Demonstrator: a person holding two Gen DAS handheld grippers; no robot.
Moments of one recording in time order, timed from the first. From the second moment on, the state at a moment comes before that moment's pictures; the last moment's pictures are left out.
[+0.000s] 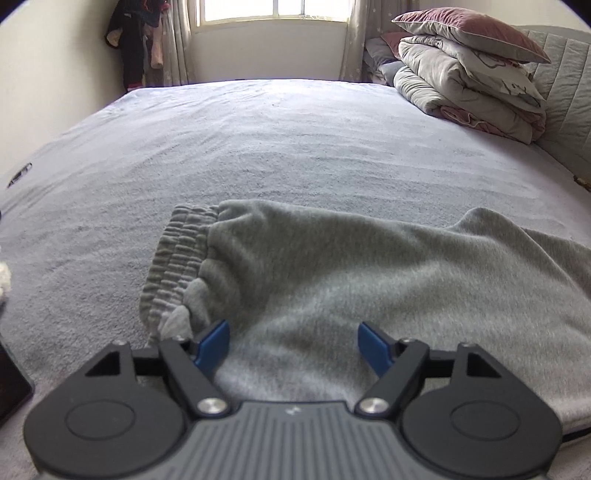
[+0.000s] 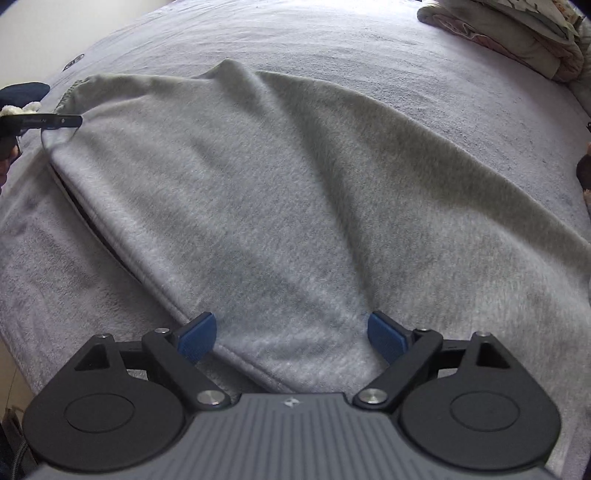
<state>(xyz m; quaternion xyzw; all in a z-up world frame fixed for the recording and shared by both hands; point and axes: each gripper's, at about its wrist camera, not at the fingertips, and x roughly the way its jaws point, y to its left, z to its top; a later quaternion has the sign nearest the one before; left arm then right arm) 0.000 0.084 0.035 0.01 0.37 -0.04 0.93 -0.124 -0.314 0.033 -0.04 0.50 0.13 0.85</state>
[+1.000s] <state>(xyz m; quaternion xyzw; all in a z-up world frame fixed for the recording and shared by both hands) -0.018 0.186 0.044 -0.15 0.38 0.06 0.91 -0.084 -0.161 0.044 -0.08 0.36 0.26 0.90</state>
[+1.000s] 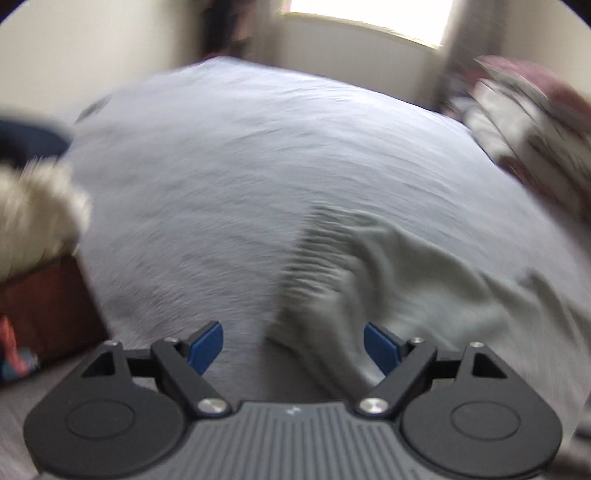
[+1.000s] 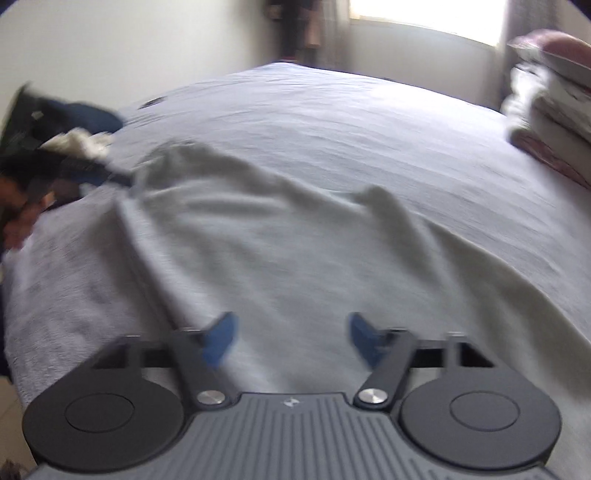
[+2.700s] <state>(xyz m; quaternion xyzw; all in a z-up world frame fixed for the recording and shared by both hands) -0.001 0.176 0.040 -0.11 0.37 0.03 0.92 -0.061 -0.129 0.027 -0.04 0.41 0.28 0.87</state>
